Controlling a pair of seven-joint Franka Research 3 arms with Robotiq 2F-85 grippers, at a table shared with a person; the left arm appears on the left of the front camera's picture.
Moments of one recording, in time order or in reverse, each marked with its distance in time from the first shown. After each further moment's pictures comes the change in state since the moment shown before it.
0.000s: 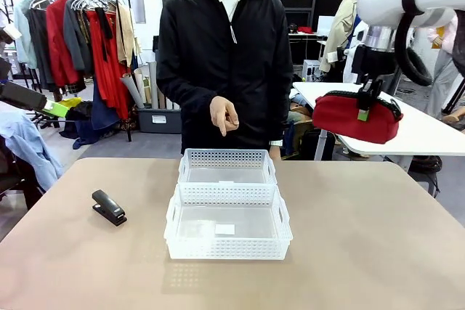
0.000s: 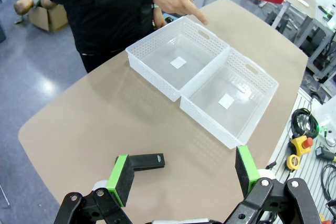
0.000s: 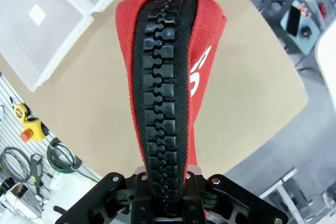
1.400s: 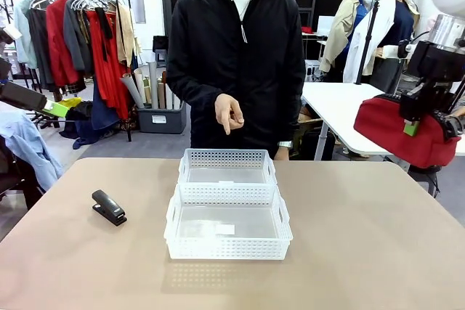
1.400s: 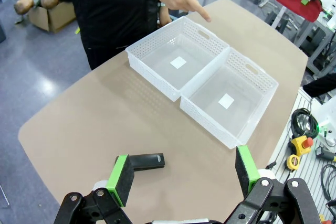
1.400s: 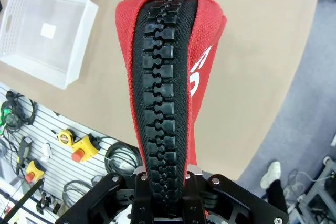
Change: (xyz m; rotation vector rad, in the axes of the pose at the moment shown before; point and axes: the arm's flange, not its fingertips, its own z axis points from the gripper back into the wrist) left arm 0.000 0.000 0.000 0.000 0.000 0.000; right arm -0.134 0.072 0.028 0.045 -0.069 -0.486
